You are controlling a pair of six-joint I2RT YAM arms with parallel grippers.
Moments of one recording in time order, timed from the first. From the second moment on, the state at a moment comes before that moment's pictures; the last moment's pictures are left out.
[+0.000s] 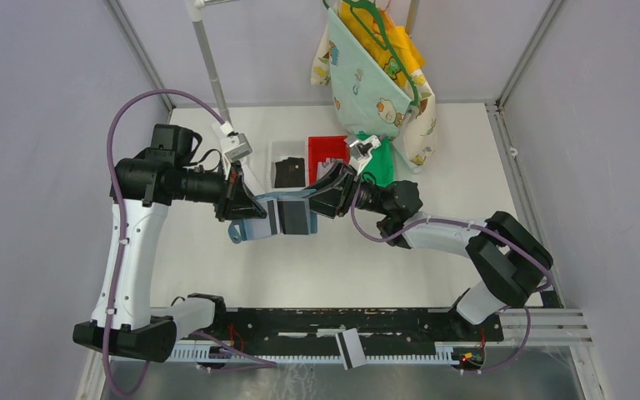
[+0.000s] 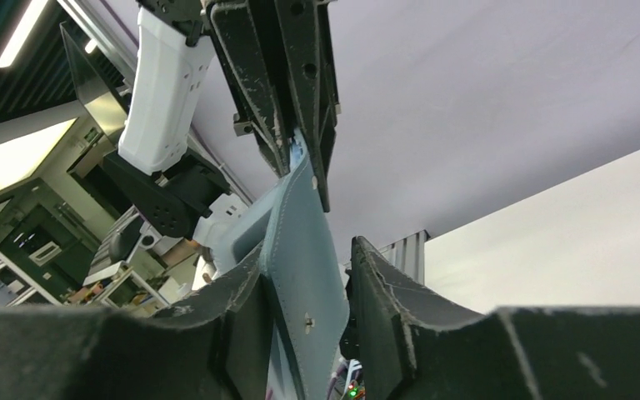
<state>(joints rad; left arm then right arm) -0.13 1.17 1.56 -1.46 1.02 0.55 0.80 1.57 0.77 1.38 -0.66 1.06</state>
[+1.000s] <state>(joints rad) -0.13 1.17 1.56 -1.43 0.97 0.51 0.79 1.47 0.77 1.13 -0.74 0.84</state>
